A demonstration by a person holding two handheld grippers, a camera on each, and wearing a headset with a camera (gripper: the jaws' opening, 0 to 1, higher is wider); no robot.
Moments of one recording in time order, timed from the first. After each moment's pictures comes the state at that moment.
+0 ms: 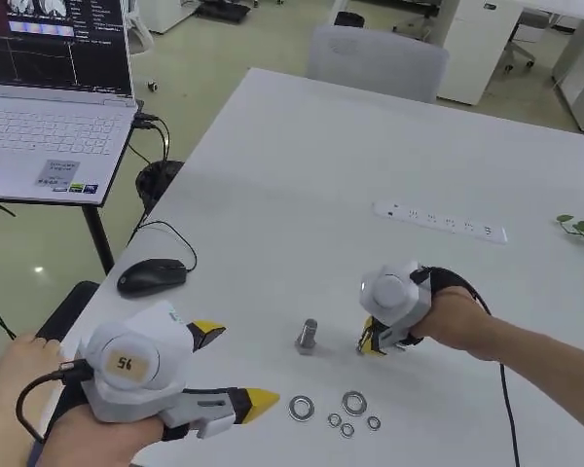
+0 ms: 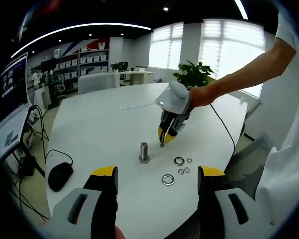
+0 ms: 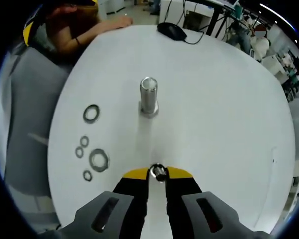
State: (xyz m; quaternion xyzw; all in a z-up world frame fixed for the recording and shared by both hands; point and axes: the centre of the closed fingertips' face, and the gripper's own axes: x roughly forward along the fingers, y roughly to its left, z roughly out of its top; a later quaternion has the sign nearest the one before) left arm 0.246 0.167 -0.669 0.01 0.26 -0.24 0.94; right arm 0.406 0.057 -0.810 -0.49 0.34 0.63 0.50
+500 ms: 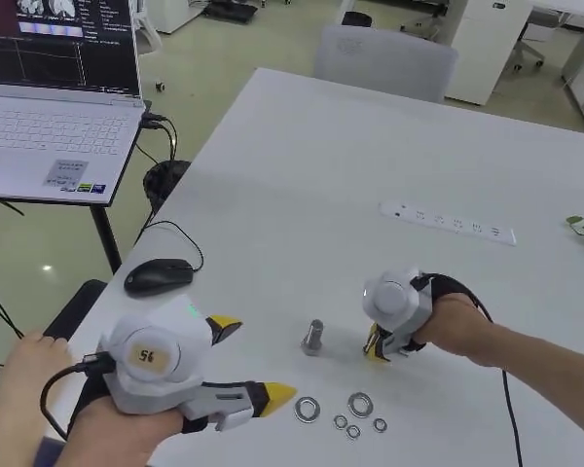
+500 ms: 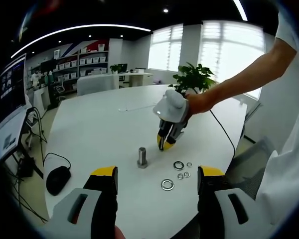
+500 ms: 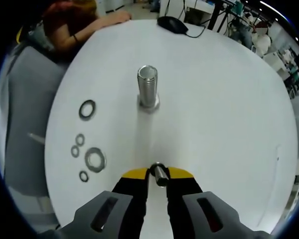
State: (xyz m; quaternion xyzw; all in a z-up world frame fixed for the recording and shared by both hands) left arm 0.256 0.160 -0.667 0.01 0.26 -0.24 0.94; right arm 0.408 0.055 -0.825 -0.49 0.35 0.63 0.49
